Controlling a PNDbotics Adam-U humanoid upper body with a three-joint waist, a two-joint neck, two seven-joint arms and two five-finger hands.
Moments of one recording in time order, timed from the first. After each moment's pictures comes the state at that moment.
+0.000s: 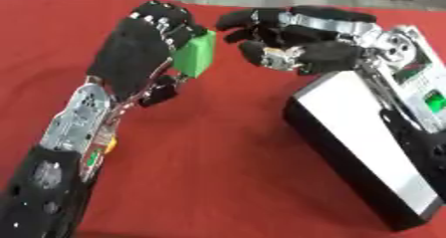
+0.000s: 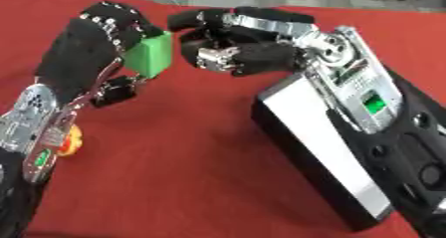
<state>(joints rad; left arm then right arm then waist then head) -0.76 0.15 -0.23 -1.57 -1.48 -0.27 0.19 -0.85 -0.45 0.32 -1.75 -0.12 0.24 0.59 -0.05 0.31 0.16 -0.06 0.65</state>
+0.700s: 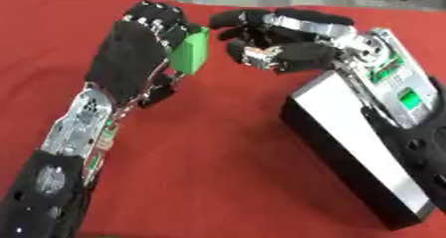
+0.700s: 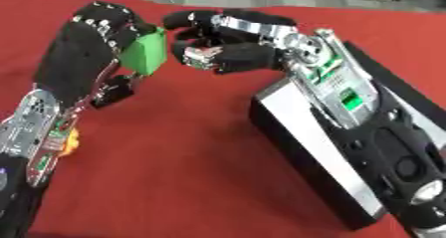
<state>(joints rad) -0.76 0.14 -0.23 -1.56 -1.50 -0.23 0.26 -0.86 -0.44 0.34 -1.70 -0.06 0.21 0.54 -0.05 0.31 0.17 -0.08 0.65</state>
